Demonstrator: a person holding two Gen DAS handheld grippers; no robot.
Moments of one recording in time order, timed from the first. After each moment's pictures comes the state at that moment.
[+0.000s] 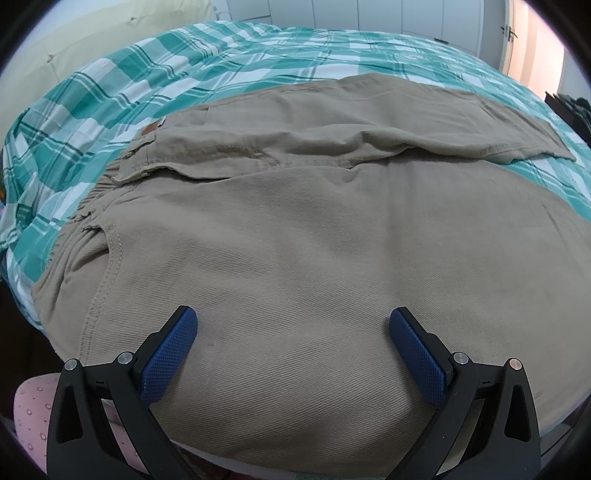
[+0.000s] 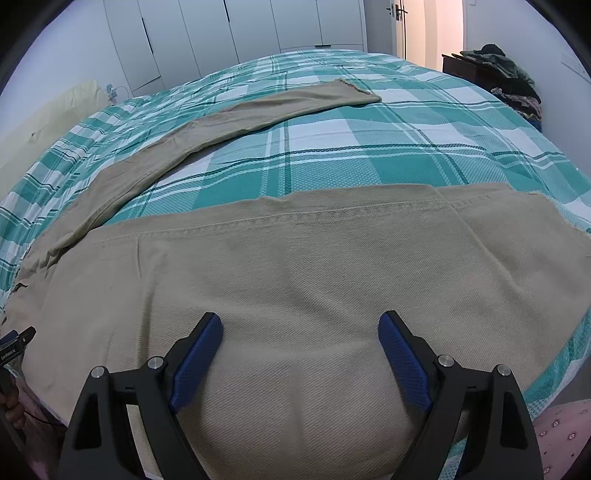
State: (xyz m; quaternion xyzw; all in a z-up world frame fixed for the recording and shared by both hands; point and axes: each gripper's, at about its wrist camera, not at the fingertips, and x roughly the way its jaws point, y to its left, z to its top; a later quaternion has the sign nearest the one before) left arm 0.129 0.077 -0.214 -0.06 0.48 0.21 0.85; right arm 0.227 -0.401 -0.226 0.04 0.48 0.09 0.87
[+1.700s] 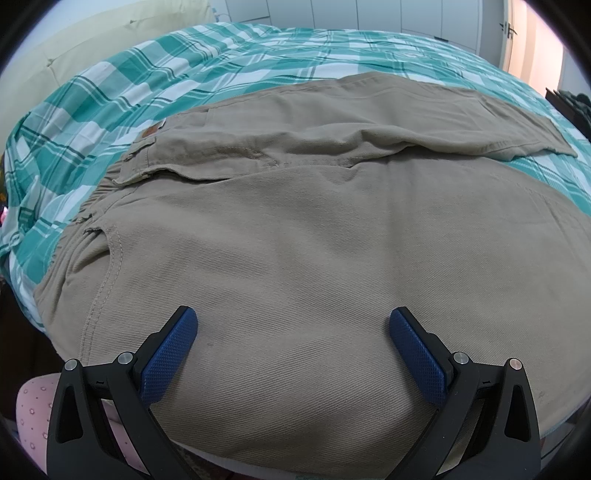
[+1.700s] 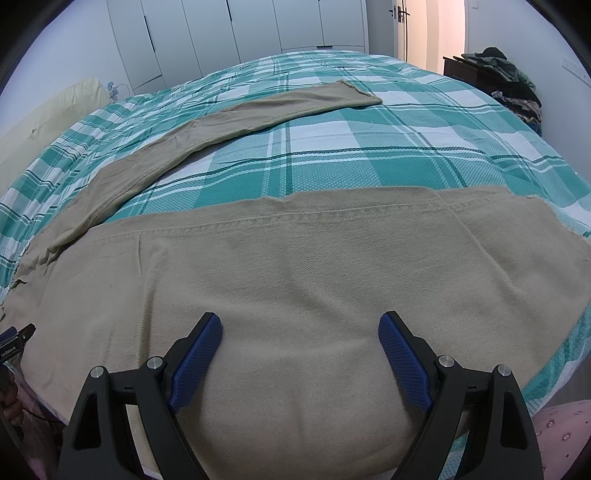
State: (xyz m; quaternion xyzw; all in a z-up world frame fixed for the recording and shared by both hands) left arm 0.129 0.075 -0.216 -0.05 0.48 0.21 0.85; right arm 0.228 -0.402 -0.225 0.03 0.48 0.09 0.87
